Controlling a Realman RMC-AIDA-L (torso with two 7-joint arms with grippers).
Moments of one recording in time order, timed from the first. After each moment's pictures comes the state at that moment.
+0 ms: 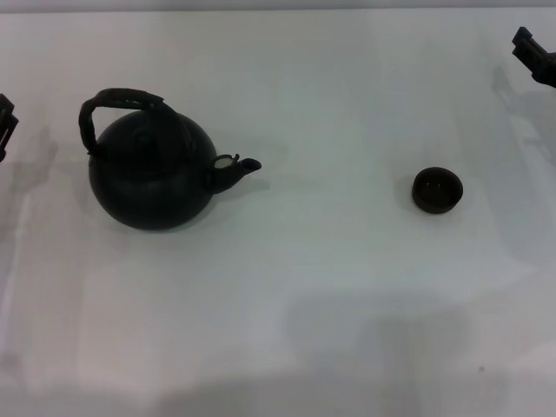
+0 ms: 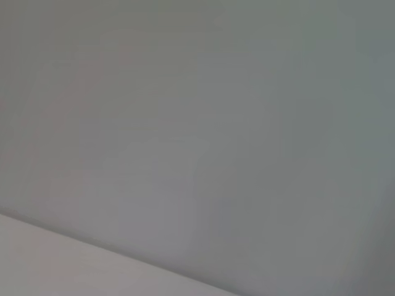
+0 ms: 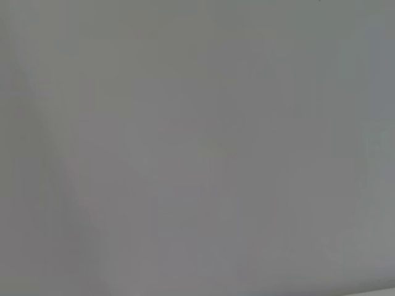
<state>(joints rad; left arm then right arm) -0.33 -2.07 2.60 0.07 -1.16 1.16 -0.55 0.56 2.03 -1.01 -0.02 2.60 0.90 -2.50</state>
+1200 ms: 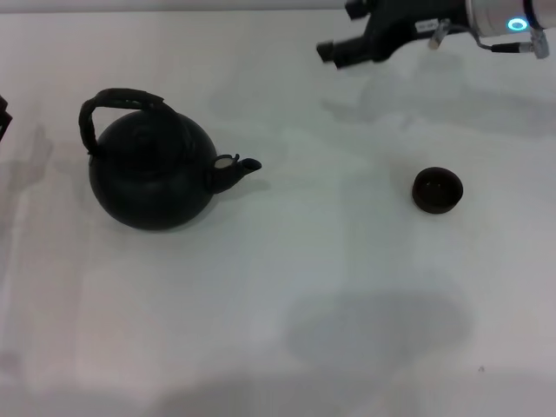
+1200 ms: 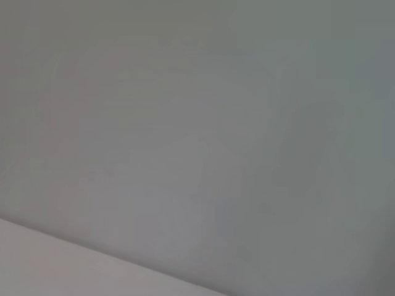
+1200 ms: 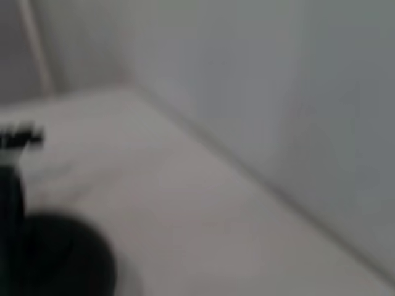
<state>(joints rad) -0.34 -2.07 2.60 0.06 -1.16 1.16 -0.55 0.73 1.96 -1.38 -0.86 1.18 1.03 -1.22</state>
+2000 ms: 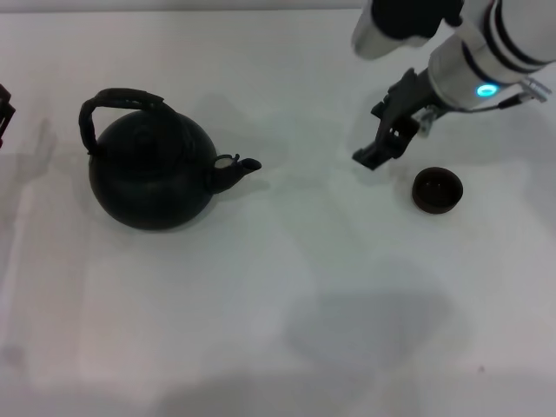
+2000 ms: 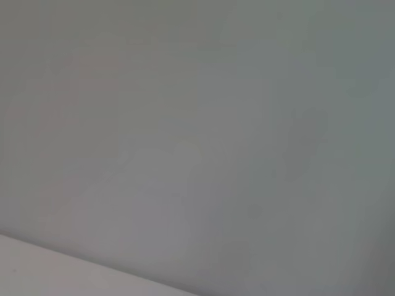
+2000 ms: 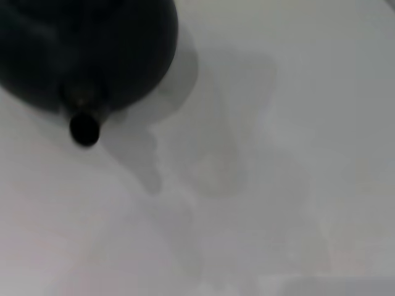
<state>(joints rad) -0.36 -2.07 2.60 0.05 -1.16 1.16 -0.55 0.74 2.02 -1.66 -1.12 0.62 1.25 -0.72</state>
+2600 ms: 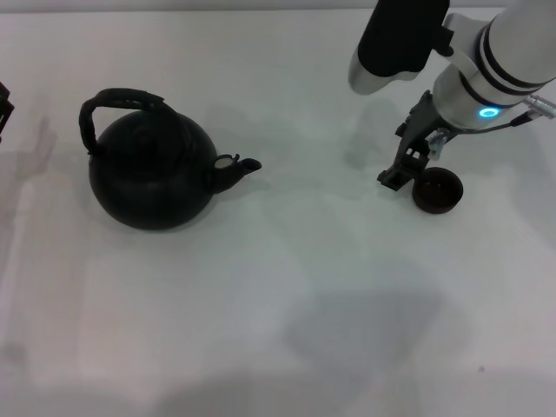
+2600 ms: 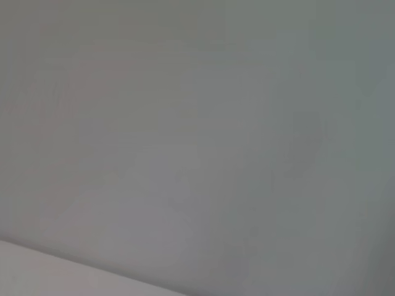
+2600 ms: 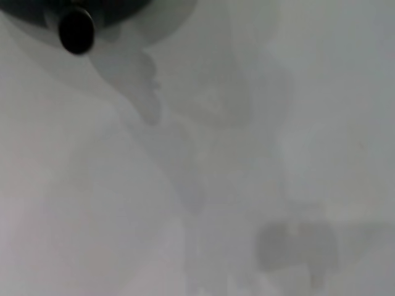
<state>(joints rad) -0.37 -2.07 2.60 0.03 -1.16 1.15 -0.55 0.75 2.02 -1.76 -1.11 0.51 1.29 -0.61</state>
